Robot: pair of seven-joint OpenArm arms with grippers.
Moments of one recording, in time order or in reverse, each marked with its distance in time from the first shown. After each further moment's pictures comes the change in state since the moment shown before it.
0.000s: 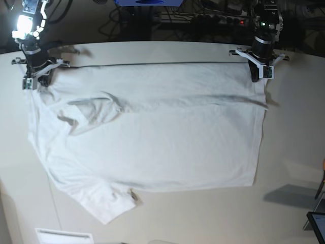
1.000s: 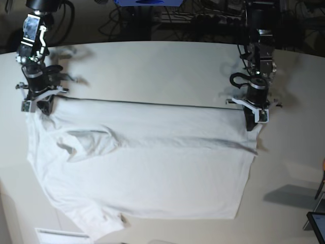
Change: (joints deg) left arm -27.1 -3.7 10.5 -29.9 -0.4 0.0 -20.5; right arm 13.8 2.6 -1.0 -18.3 1.9 1.4 14.4
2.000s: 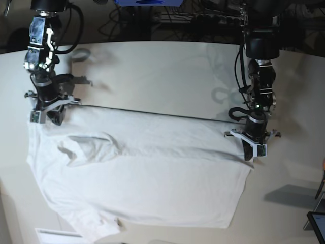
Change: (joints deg) left arm -17.6 1.8 0.9 -6.7 1.4 -0.2 8.4; right arm 1.7 -1.0 -8.1 8.4 4.9 -6.4 -5.3
